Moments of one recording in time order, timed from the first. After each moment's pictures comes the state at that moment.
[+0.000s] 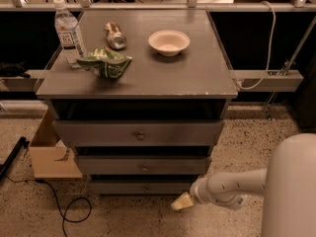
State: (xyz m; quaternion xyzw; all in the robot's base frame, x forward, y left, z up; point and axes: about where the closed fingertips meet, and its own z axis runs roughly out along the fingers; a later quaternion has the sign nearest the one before) arm 0.521 -0.132 0.333 -0.35 0.90 0.11 0.25
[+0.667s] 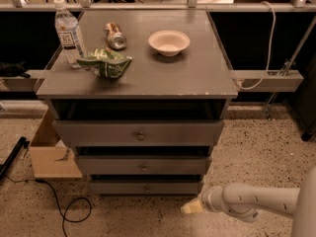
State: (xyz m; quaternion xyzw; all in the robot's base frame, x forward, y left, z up) arm 0.503 -0.178 0.312 -0.28 0.91 0.13 0.26
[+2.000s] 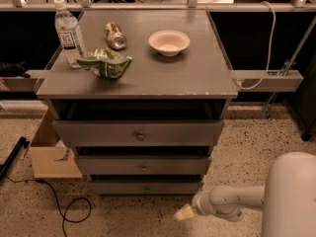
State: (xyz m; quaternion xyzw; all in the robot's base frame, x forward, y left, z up) arm 0.502 -0.145 0.246 -0.34 0.90 0.14 0.24
